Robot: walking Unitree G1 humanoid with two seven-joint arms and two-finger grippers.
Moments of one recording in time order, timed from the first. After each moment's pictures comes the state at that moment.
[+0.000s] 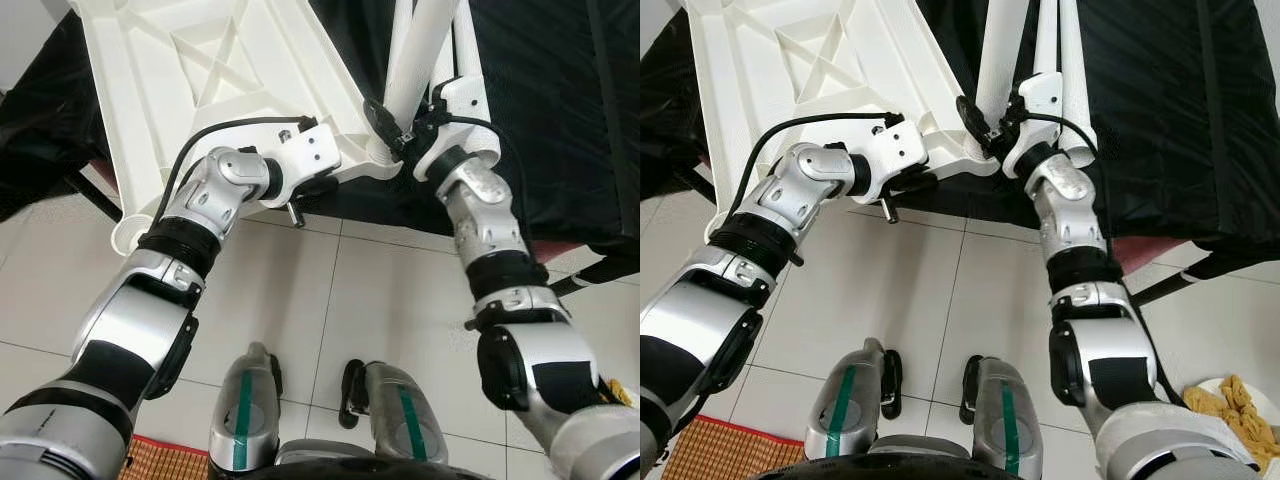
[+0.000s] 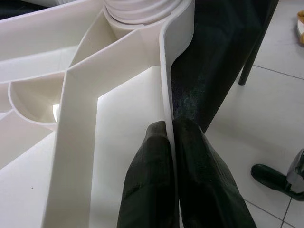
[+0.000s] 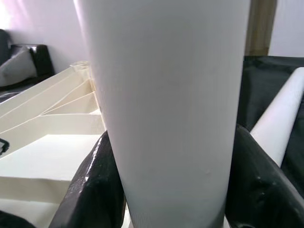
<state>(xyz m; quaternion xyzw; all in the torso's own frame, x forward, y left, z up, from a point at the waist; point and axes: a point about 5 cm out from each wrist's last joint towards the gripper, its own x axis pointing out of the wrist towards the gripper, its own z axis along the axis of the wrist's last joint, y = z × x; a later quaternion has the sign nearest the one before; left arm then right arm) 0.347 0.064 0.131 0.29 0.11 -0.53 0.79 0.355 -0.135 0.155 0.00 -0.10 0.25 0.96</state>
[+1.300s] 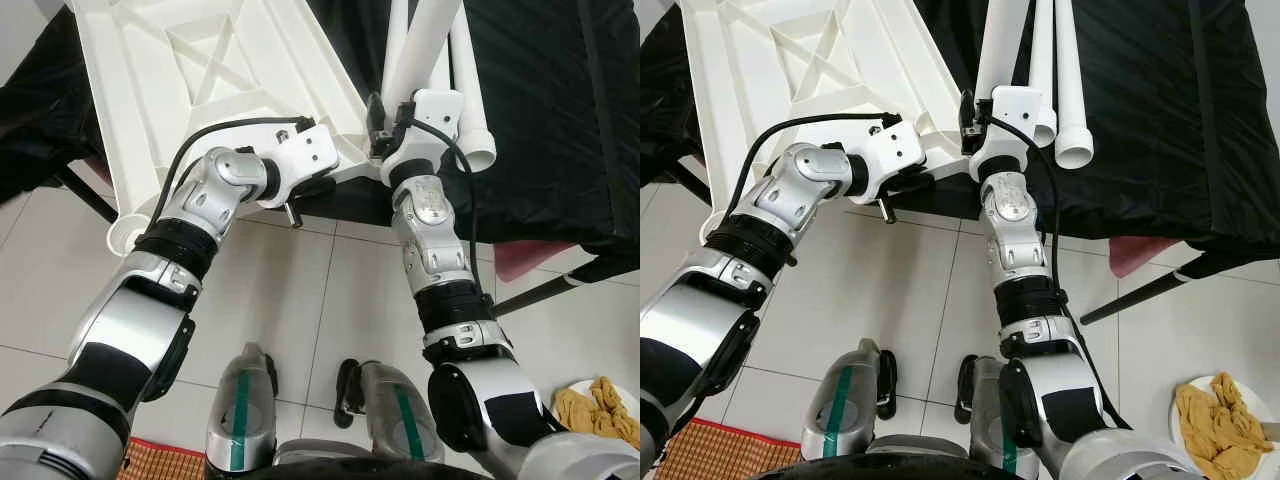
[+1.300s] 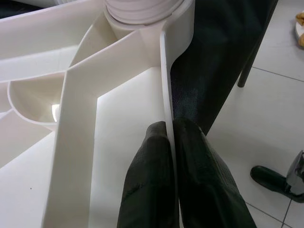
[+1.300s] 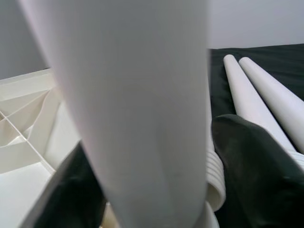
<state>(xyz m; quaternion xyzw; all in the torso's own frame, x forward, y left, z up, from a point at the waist) 0.346 0.066 0.132 0.30 0.11 -0.53 0.79 0.337 -0.108 0.152 0.05 -0.10 0.02 0.99</state>
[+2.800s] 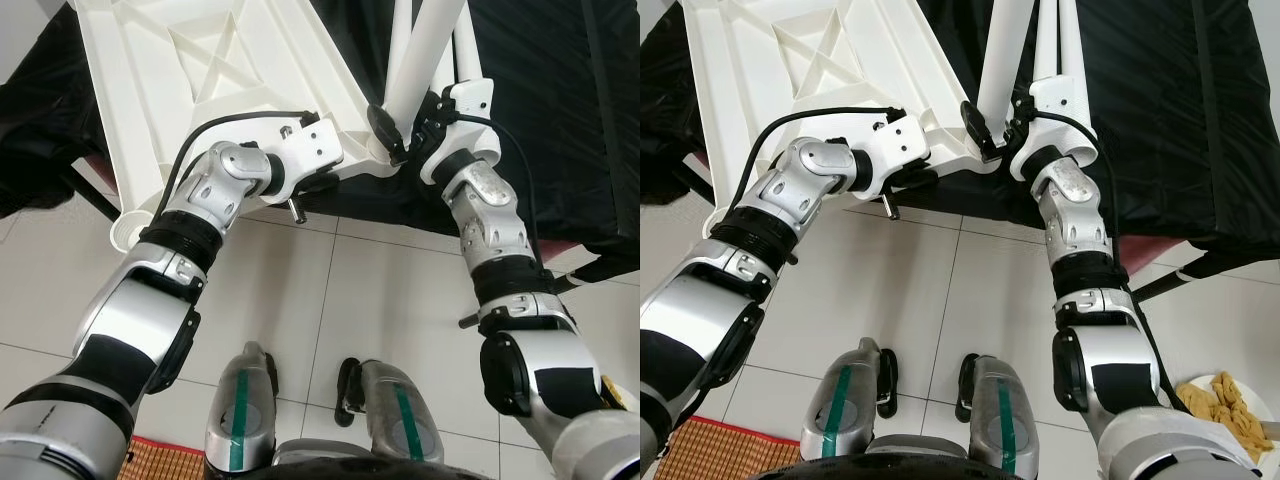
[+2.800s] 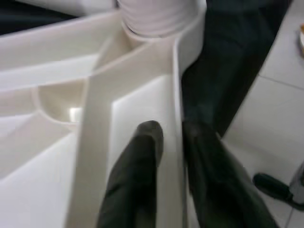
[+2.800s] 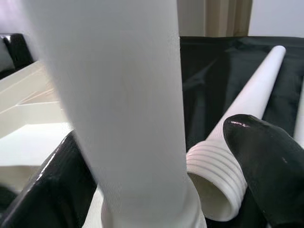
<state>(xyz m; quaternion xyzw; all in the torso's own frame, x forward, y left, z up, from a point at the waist) 0.356 0.064 0.145 0.28 0.10 -0.52 0.80 0.356 -0.154 0.152 0.01 -0.06 0.22 0.97</state>
